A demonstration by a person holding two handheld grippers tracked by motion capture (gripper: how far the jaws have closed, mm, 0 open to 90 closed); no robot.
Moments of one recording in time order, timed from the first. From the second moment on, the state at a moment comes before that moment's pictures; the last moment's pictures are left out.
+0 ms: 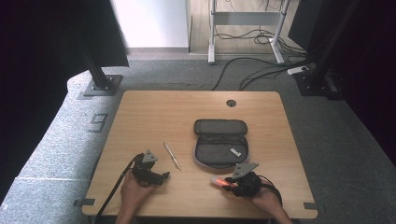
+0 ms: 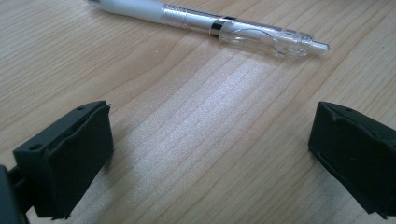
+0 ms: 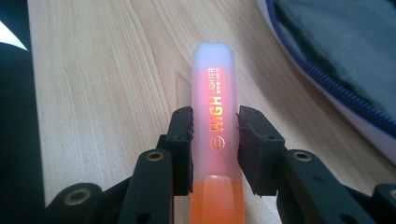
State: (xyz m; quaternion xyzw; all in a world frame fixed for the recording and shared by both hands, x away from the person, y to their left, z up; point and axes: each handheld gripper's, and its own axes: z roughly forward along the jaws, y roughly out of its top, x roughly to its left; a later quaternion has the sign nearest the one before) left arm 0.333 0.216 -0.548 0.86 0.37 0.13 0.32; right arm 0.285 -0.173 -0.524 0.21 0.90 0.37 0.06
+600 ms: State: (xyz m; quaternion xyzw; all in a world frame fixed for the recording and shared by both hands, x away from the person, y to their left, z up) left arm 0.333 0.216 -0.548 0.86 0.37 0.13 0.32; right arm 0.291 -0.174 -0.498 0.21 0.89 0.39 0.07
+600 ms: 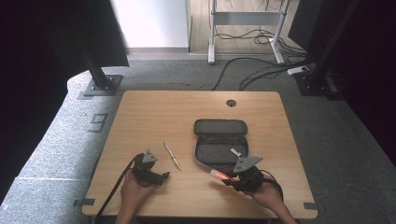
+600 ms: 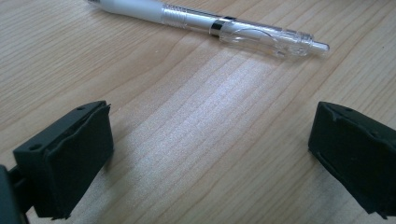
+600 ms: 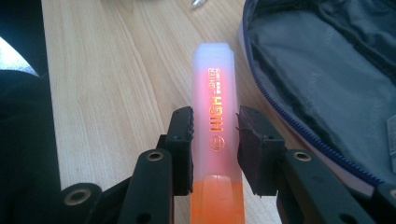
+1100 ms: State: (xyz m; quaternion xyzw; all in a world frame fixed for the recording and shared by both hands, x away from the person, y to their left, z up) left arm 0.333 0.216 -0.548 0.86 0.37 0.13 0.32; right arm 0.303 -0.180 -0.476 0.22 0.89 0.39 0.09
